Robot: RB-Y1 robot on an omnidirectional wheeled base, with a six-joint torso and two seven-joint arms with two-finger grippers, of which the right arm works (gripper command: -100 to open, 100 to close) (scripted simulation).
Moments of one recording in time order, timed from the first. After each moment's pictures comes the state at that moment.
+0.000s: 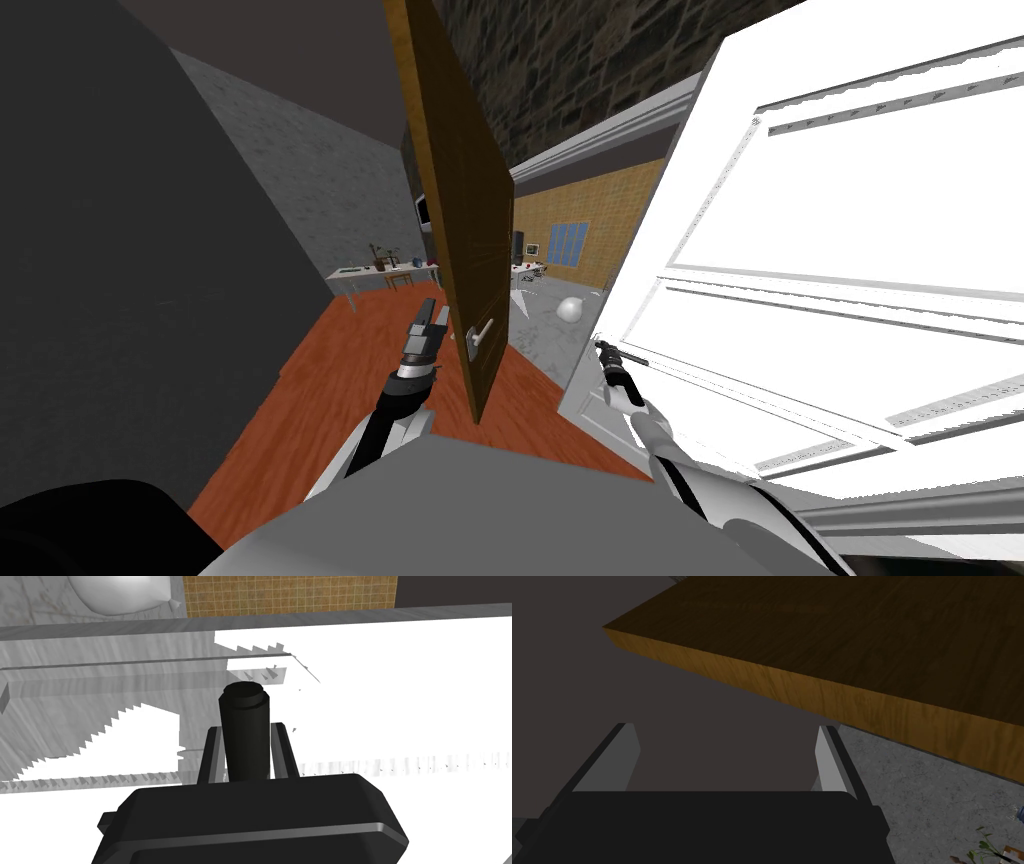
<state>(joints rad) -0.41 -0.37 -0.19 -0.57 -0.24 -0.51 -0.09</state>
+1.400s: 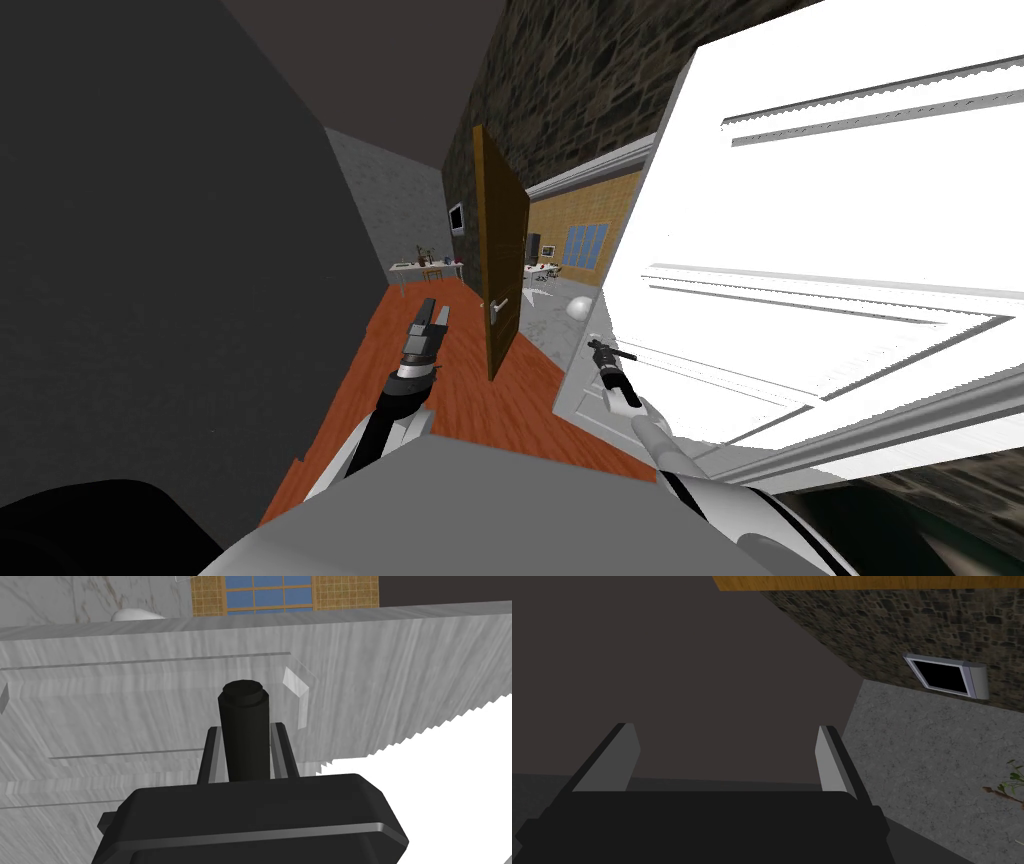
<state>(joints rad) -0.38 -0.39 -0.06 -0.62 -0.19 -0.52 -0.21</state>
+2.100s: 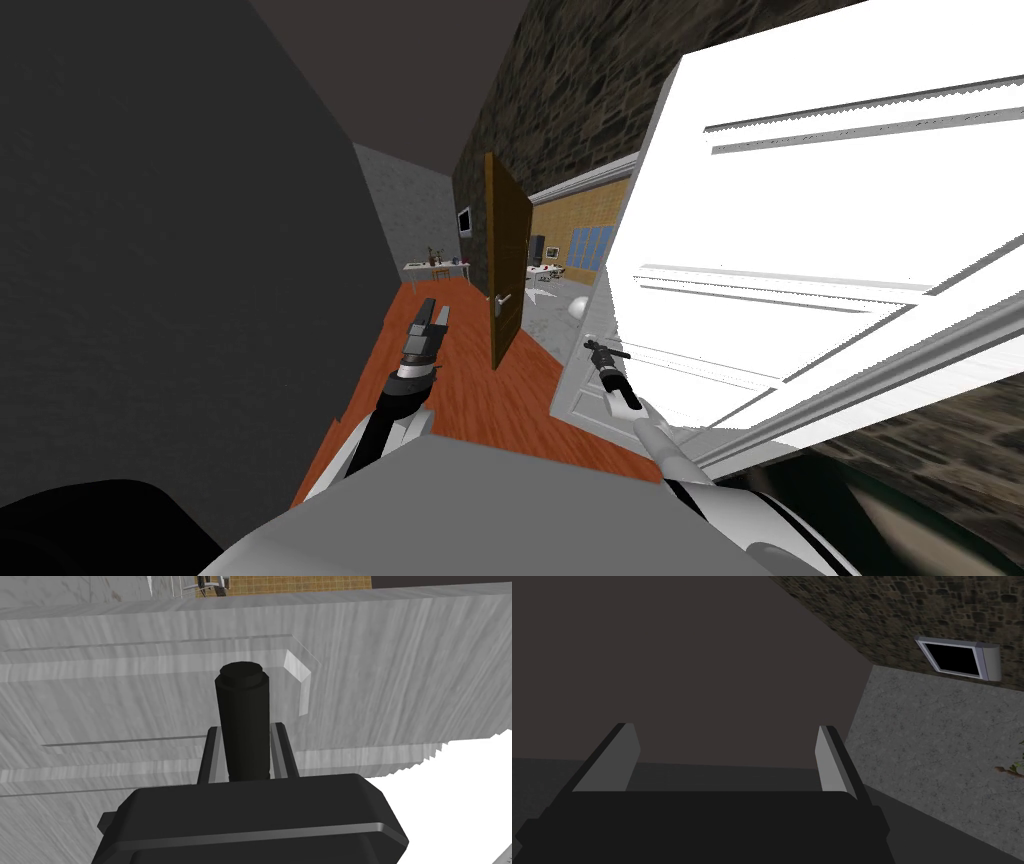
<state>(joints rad) -0.36 -0.41 -0.01 -0.64 -0.18 -0.52 -0.25</state>
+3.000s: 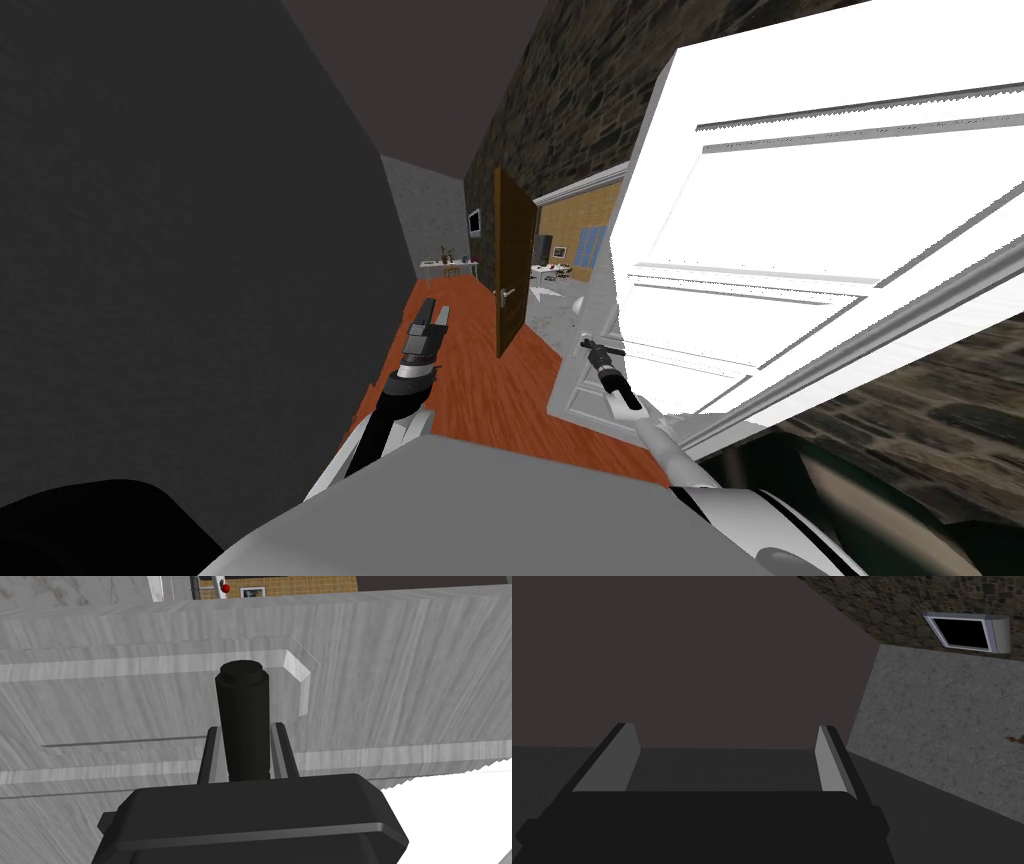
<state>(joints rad) -0.35 -0.44 0.07 -0.66 -0.16 -0.55 -0.33</state>
